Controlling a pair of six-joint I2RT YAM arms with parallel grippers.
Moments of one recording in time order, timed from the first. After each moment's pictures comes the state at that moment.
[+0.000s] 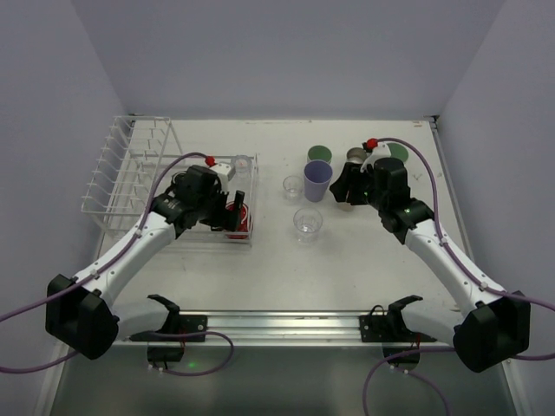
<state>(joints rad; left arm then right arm) -0.46 1.19 0.95 -0.64 0.02 -0.17 0.36 1.13 0.89 -0.25 -0.07 0.37</state>
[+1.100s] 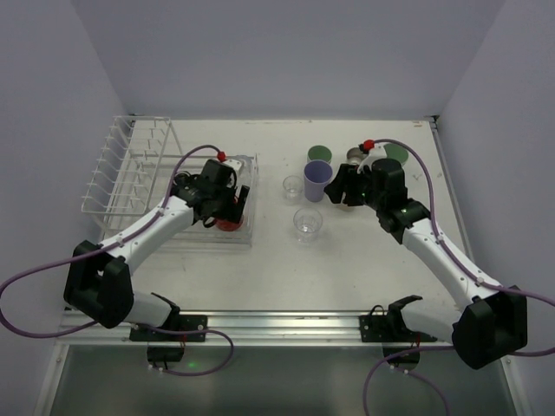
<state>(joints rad) -0.49 1.40 1.02 -0.58 -0.13 -0.15 0.36 1.15 0.88 -0.20 -0.12 0.38</state>
